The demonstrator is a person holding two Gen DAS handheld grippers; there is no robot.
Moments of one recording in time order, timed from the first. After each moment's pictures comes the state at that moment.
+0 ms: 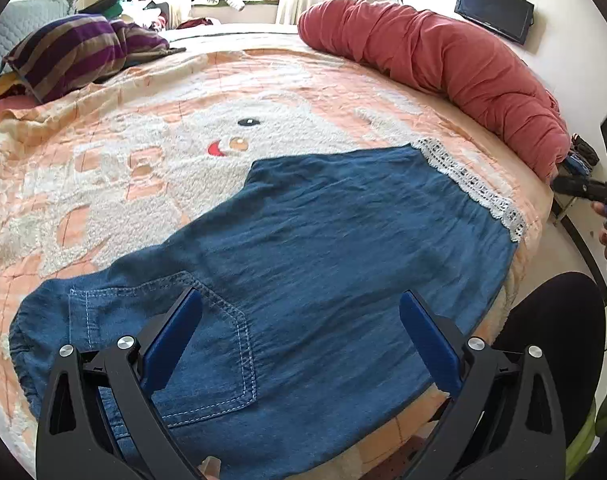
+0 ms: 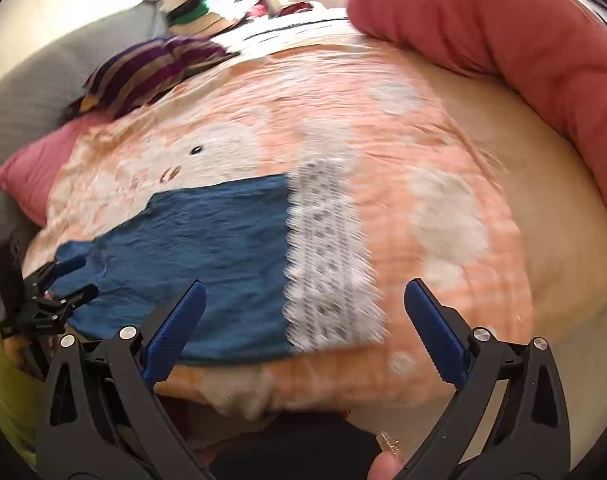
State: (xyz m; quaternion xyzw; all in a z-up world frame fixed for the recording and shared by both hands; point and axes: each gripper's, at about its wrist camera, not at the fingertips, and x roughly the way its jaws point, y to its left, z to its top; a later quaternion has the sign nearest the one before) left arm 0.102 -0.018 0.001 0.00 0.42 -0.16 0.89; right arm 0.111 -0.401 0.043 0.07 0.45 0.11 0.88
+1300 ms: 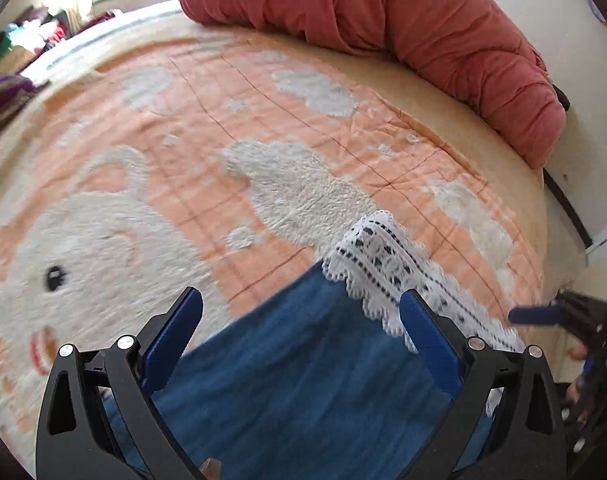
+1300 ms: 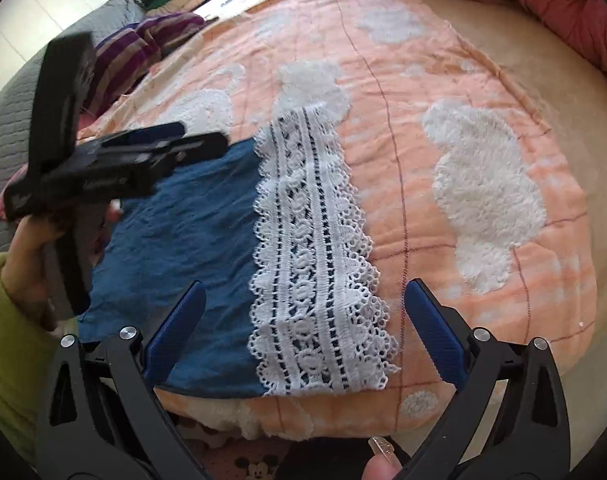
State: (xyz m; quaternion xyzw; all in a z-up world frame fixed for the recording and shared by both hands) left arm 0.300 -0.217 -0.009 0.06 0.49 -0.28 0.82; right arm 0.181 -0.399 -0.028 0.13 0.54 0.13 0.82
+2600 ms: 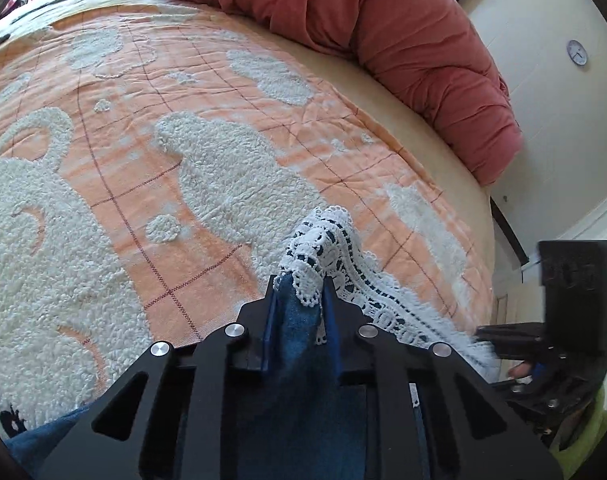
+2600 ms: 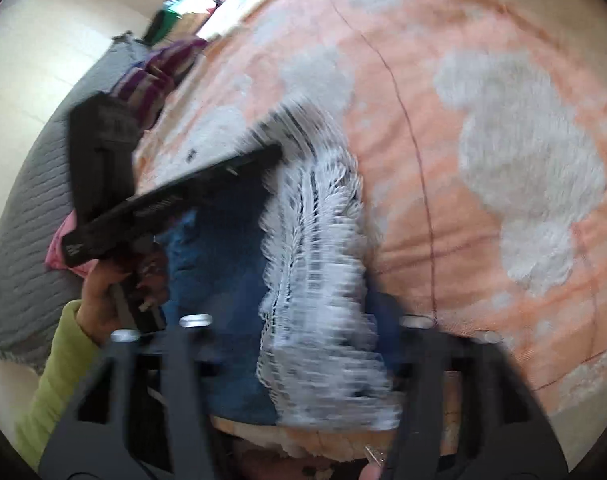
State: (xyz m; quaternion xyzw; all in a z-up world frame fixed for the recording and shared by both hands) left arm 0.304 -0.219 -0.047 -0.04 0.50 -0.37 0.78; right arm 0.198 -0.418 -0.053 0.28 0.54 0.17 0.78
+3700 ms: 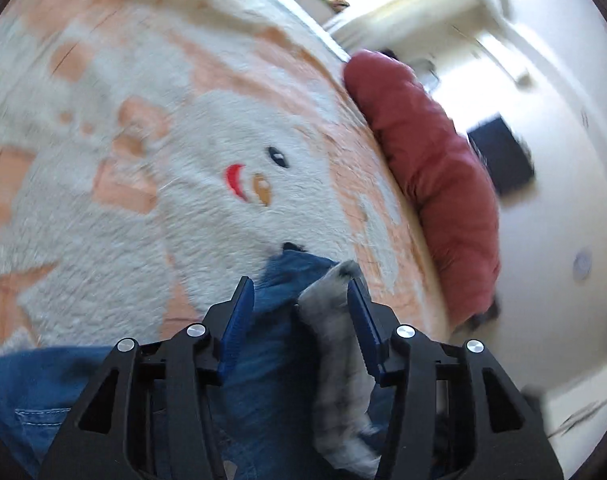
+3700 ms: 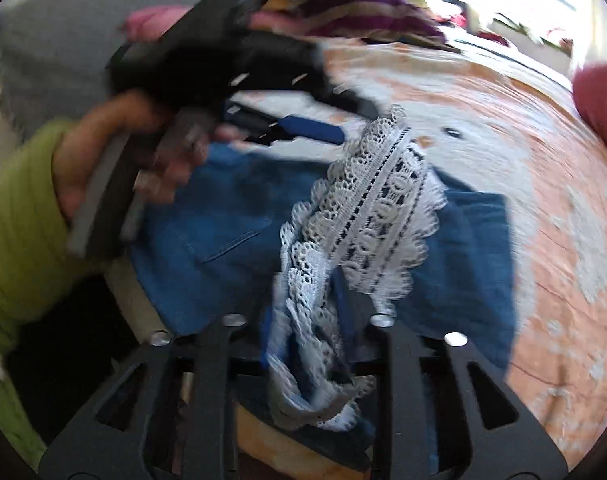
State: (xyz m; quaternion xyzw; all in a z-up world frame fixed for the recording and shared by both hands) left arm 0.219 0.075 -0.037 -0.36 0.44 -0.22 0.79; right arm 0.124 -0.143 -0.020 -0.13 0.41 0.39 0.82
